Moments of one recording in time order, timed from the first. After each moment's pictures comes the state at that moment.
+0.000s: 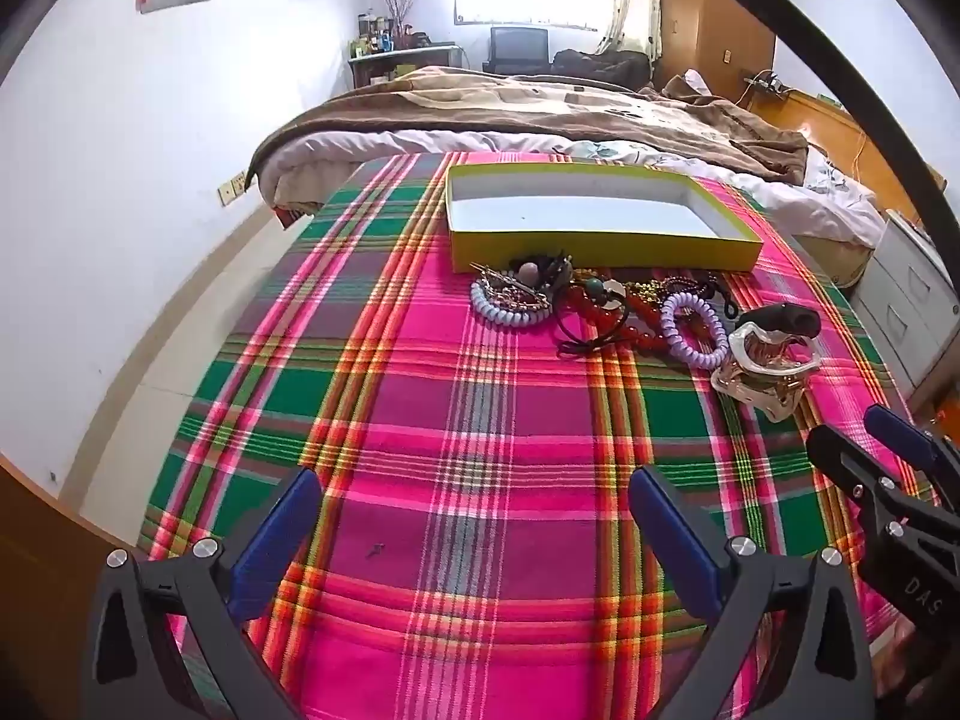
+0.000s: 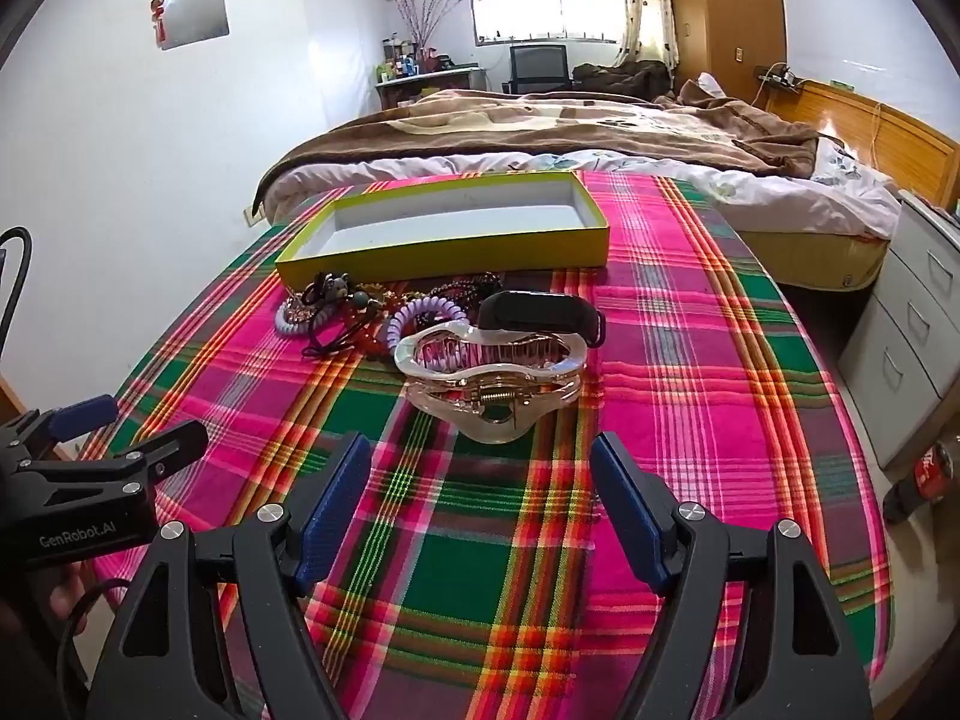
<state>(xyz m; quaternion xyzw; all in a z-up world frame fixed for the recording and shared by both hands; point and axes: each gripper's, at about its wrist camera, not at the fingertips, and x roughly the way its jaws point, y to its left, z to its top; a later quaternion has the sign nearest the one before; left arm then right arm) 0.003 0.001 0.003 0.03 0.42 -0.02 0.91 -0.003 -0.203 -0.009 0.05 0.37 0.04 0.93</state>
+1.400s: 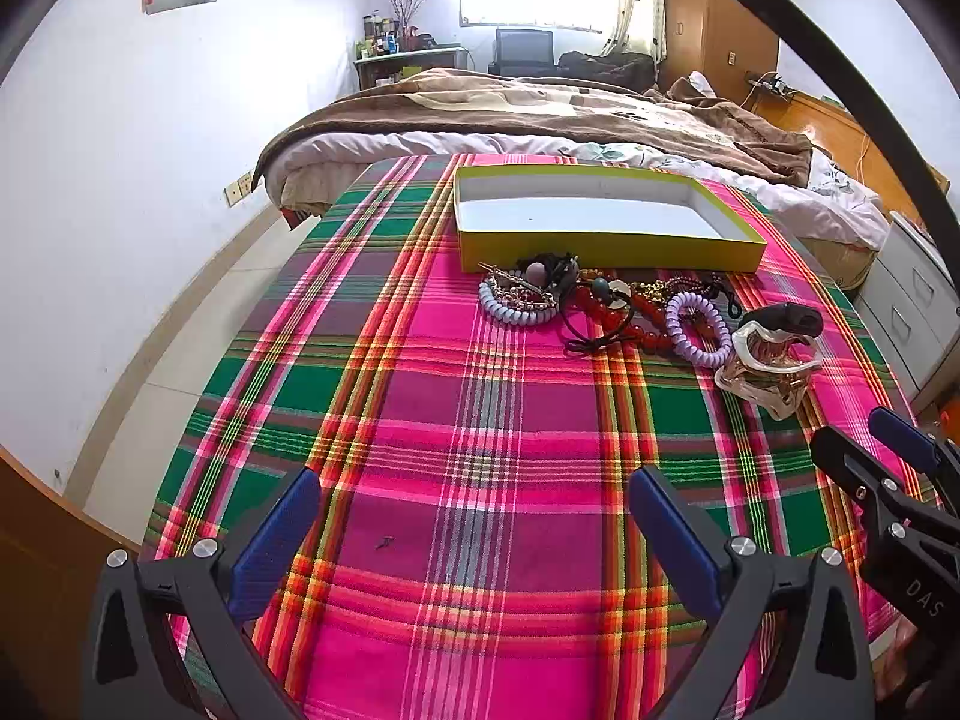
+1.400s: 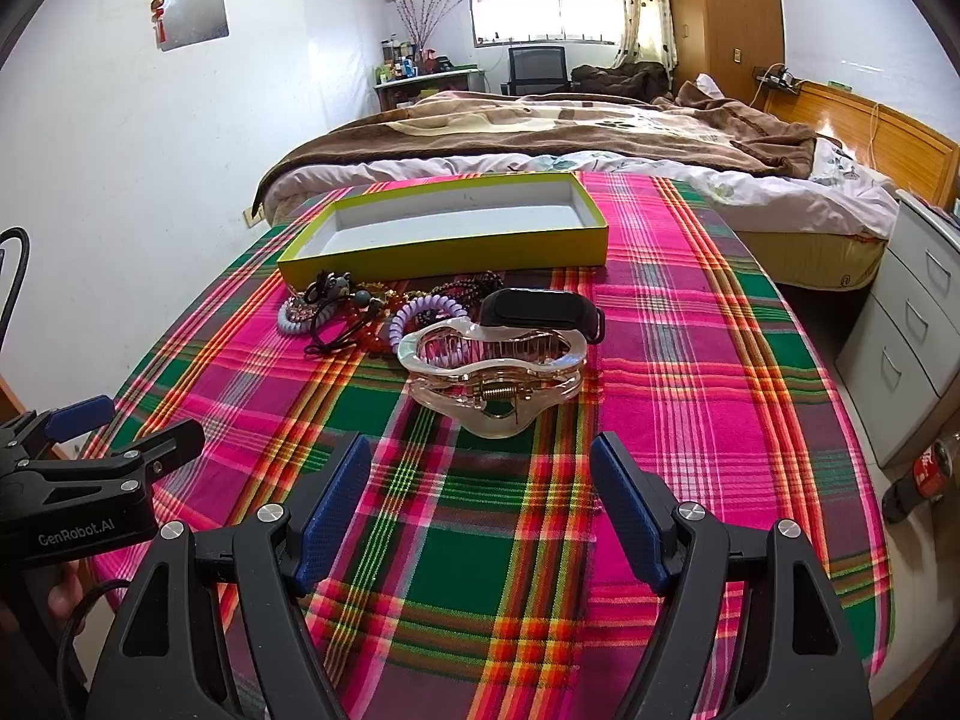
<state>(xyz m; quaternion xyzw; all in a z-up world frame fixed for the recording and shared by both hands) -0.002 0.004 0.006 0.03 0.42 -0.02 0.91 -0.005 -0.202 -0.010 0.05 0.37 0.04 0.93</state>
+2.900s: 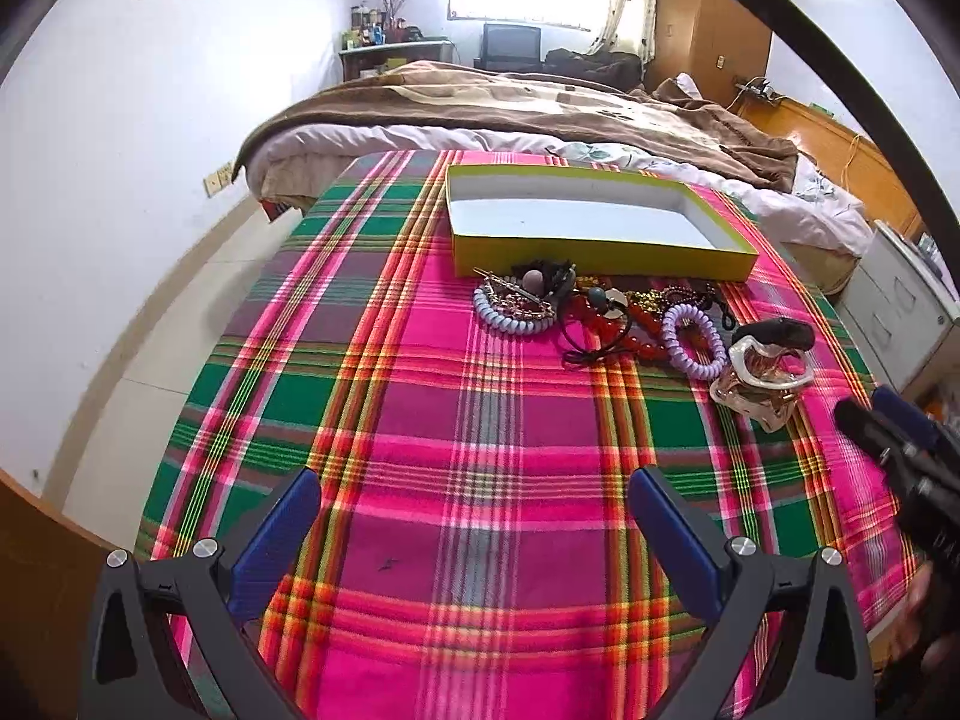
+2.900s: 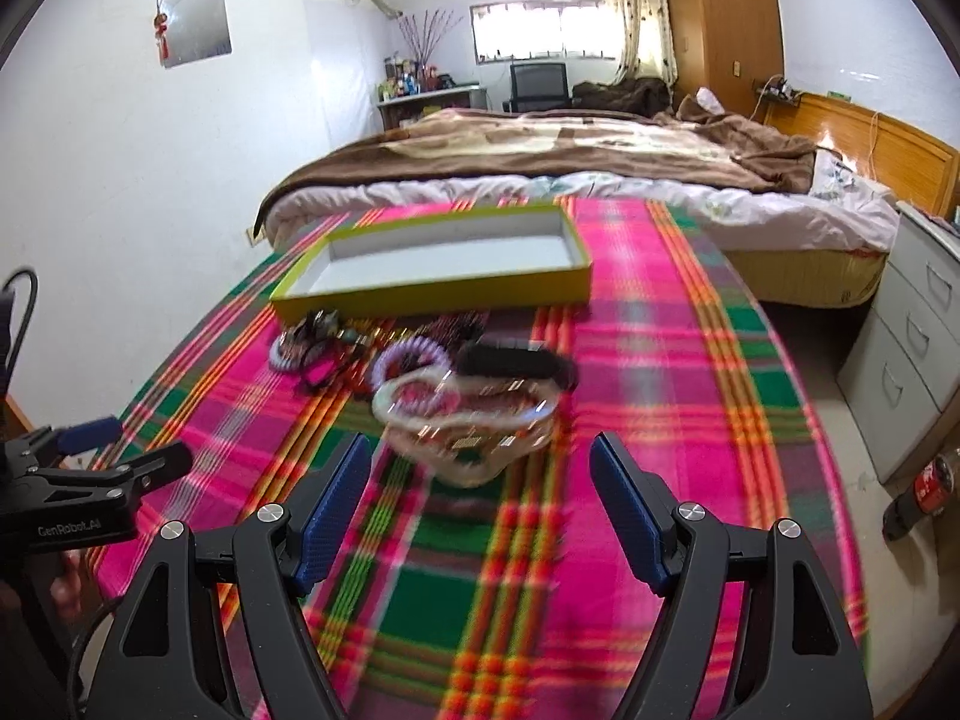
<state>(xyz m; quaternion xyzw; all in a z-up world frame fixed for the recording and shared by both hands) 0.014 0.021 0.007 0.00 0.43 -0.05 0.90 0.008 -0.228 0.010 0.05 0.35 0.04 0.94</state>
